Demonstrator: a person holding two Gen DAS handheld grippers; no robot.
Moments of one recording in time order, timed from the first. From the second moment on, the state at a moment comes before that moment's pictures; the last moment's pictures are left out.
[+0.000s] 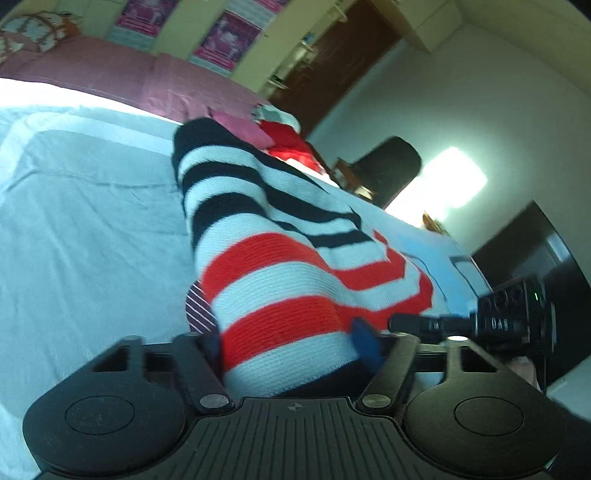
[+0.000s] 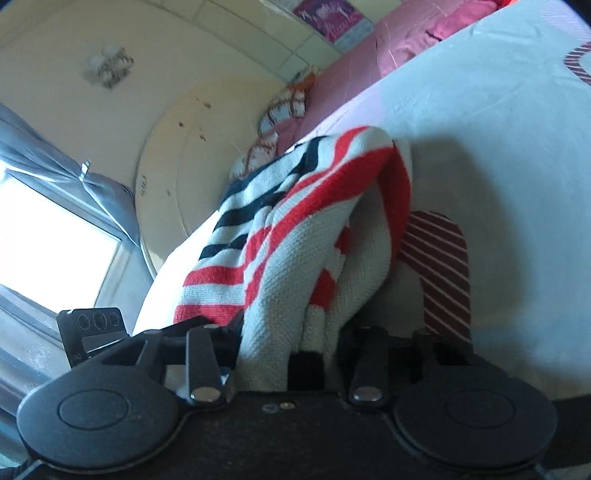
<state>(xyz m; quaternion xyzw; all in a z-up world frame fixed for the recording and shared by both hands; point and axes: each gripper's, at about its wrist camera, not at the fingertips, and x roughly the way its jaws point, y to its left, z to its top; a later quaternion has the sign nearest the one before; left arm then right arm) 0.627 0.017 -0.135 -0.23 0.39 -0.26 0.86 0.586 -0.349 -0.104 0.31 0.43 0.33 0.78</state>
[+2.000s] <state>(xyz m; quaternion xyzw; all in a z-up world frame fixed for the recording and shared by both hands) 0.433 0.334 -0.153 -0.37 0.33 -0.10 0.87 0.527 0.010 -0.091 0.20 0.49 0.42 0.74</state>
